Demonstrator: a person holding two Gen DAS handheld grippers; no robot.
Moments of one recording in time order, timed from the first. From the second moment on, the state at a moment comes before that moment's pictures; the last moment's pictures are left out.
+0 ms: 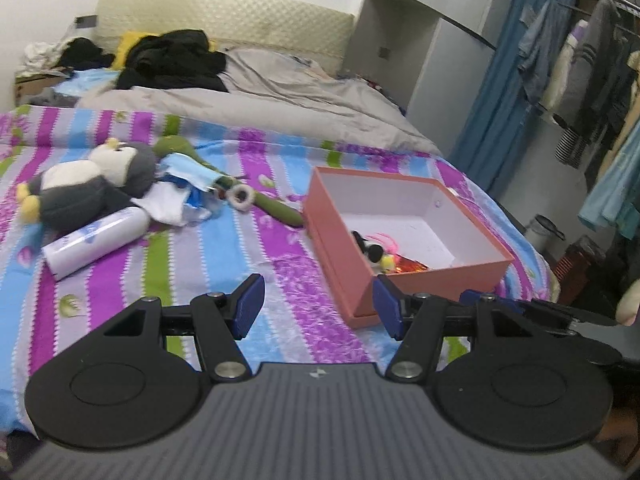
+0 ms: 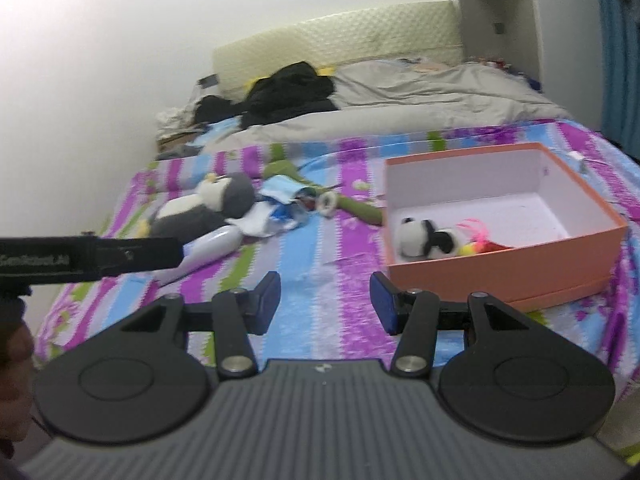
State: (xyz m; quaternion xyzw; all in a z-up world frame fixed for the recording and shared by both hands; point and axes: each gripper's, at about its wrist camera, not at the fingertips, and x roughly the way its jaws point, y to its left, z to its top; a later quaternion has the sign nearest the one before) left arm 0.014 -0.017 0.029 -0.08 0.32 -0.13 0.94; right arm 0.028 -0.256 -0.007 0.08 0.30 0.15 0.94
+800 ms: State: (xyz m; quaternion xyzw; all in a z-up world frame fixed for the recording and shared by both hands) left arm 0.056 0.031 -0.034 -0.10 0.34 -0.06 0.93; right arm 0.079 -0.212 -0.058 0.06 0.33 0.20 0.92
